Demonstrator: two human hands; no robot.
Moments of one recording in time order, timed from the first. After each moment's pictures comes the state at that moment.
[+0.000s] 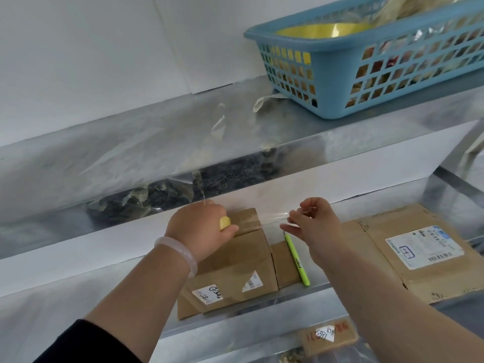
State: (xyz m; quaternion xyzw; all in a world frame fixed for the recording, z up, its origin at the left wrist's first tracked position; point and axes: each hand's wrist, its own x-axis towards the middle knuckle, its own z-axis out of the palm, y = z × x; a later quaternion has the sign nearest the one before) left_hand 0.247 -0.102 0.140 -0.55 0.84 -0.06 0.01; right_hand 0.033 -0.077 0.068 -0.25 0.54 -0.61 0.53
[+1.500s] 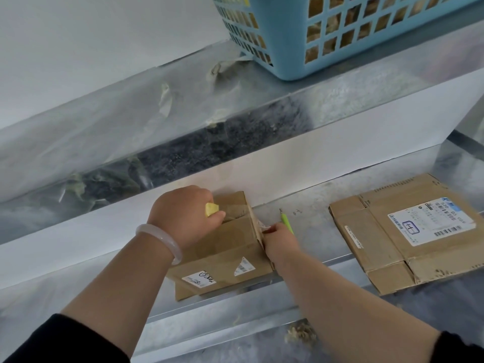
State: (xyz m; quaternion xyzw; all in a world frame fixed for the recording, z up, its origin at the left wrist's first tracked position) left_hand 0.233 -0.100 0.140 -0.58 0.81 -0.07 0.04; right_hand 0.082 -0.083 -0.009 -0.32 0.71 -0.32 0.54
